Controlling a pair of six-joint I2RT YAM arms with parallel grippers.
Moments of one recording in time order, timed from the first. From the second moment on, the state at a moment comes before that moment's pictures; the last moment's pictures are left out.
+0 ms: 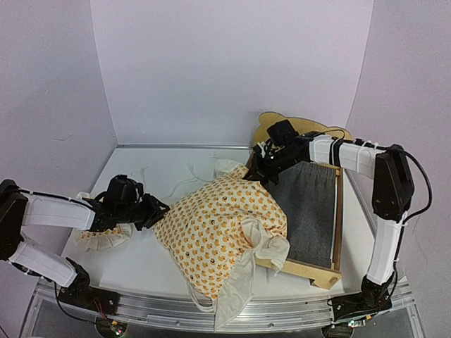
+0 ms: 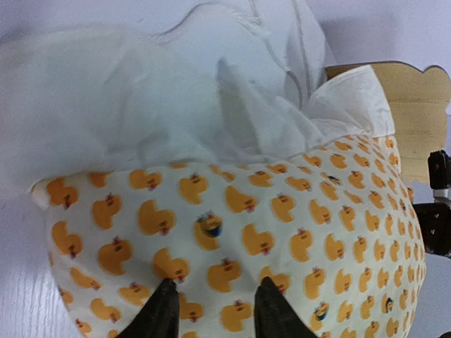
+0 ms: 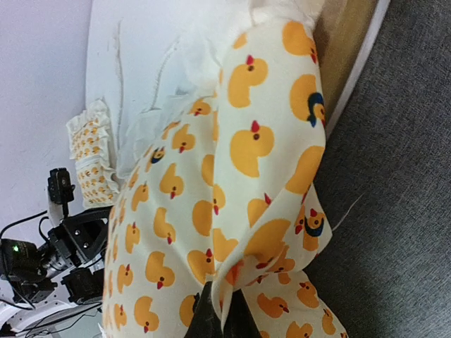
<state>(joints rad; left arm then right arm) -0.57 1.33 0.49 0.19 0.16 -1.14 0.58 1.97 1.57 -0.55 -0.52 0.72</state>
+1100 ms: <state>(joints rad) -0.57 1.74 1.06 0.11 0.58 -0.73 0.54 1.23 1.13 -1.17 -0.02 0.36</state>
